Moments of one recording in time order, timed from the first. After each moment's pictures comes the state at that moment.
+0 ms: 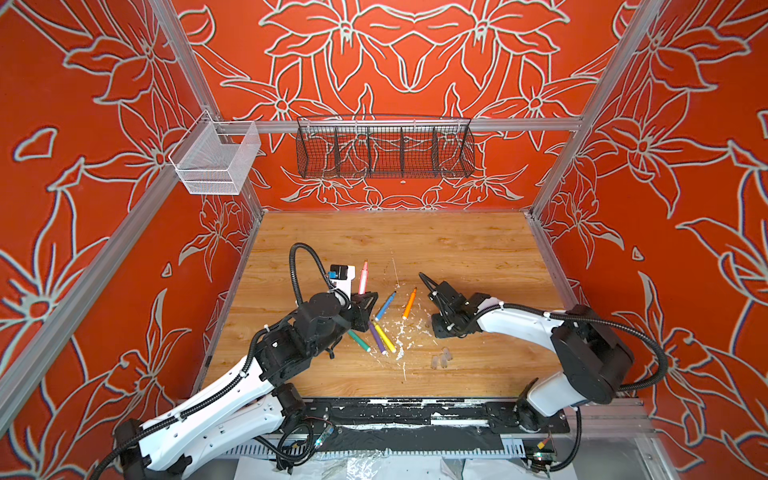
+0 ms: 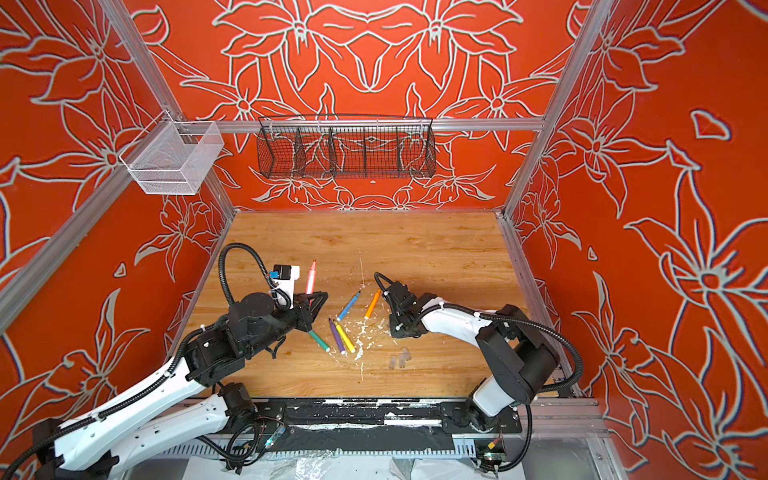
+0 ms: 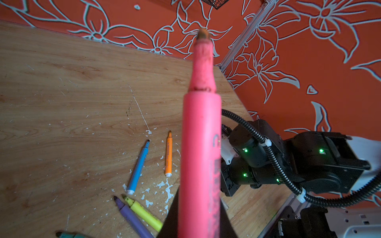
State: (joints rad) left arm -0.80 0.75 0.73 -0.32 -0.18 -0.59; right arm 0.71 1.56 0.82 -0.55 0.11 0.59
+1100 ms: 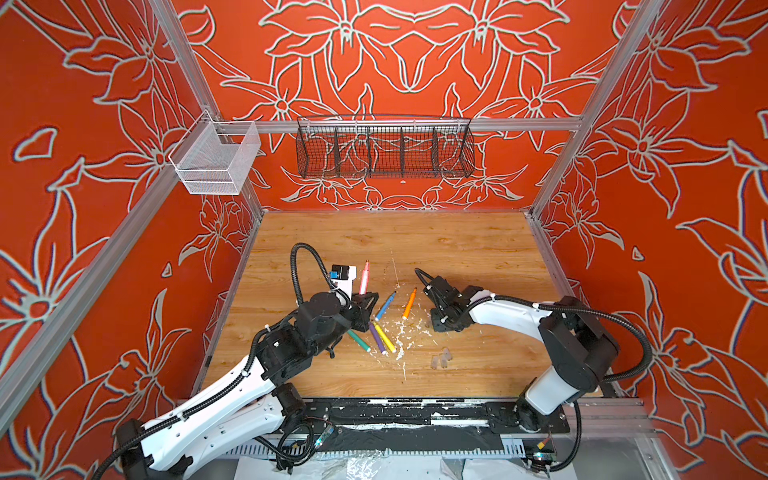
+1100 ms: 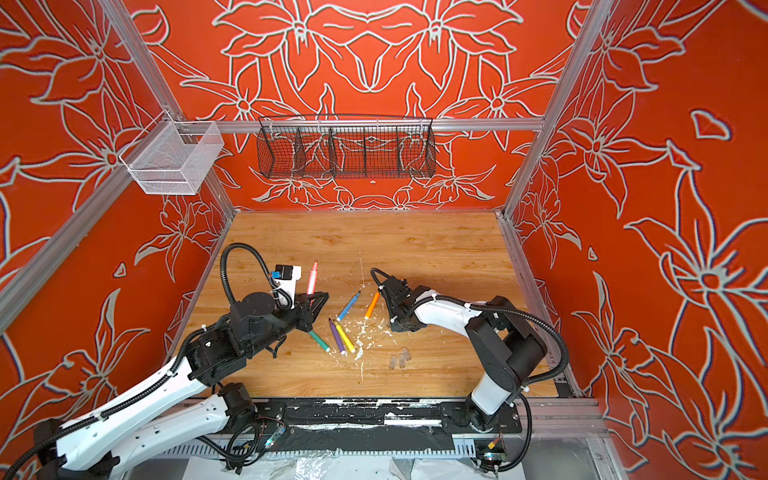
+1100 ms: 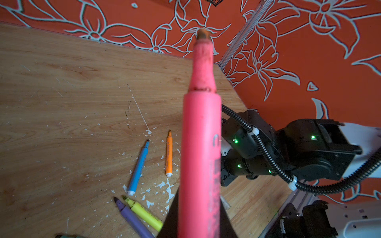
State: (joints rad) left arm -0.78 0.76 0.72 -0.30 -0.15 -0.58; right arm 0.69 1.64 0.91 -0.60 0.19 0.59
